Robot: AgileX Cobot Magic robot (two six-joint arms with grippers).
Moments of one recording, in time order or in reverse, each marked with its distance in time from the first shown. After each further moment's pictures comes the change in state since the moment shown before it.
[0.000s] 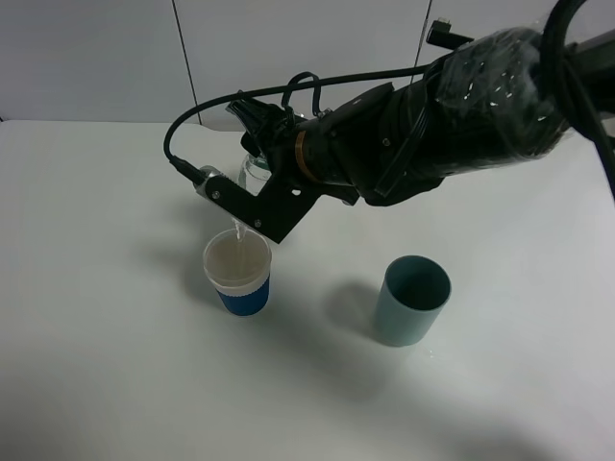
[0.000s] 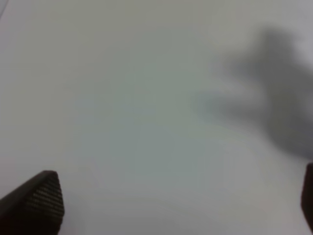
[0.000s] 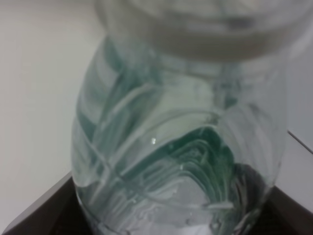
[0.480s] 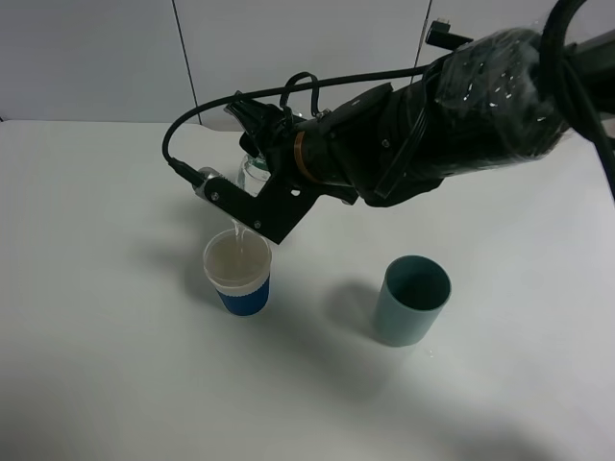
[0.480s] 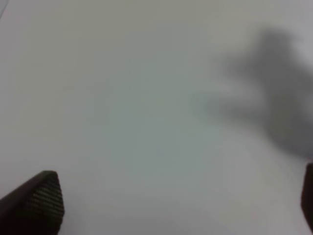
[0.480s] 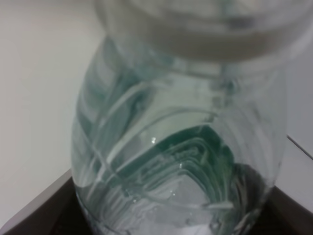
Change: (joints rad) left arm 0.000 0.000 0.000 0.000 0.000 0.000; right arm 0.004 0.000 0.000 -0.010 0.000 0.000
